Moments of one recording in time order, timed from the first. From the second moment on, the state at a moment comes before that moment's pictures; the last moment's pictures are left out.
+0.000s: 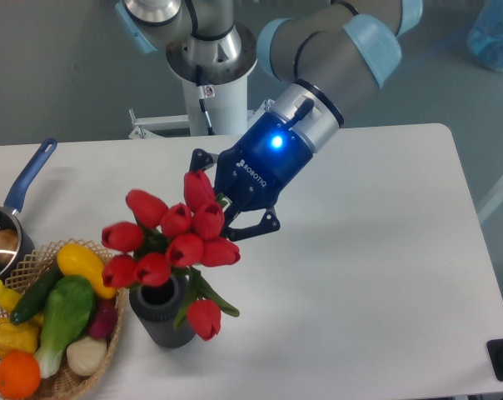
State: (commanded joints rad) arm 2.59 -1.90 -1.52 -0.79 0.14 0.80
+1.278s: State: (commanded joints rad) arm 2.55 -1.97 -1.53 -0.78 0.10 0.88
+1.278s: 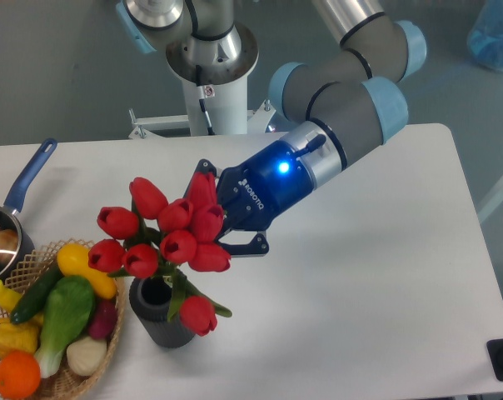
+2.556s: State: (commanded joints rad) arm 2.53 -1.98 -1.51 -0.78 0.11 0.89
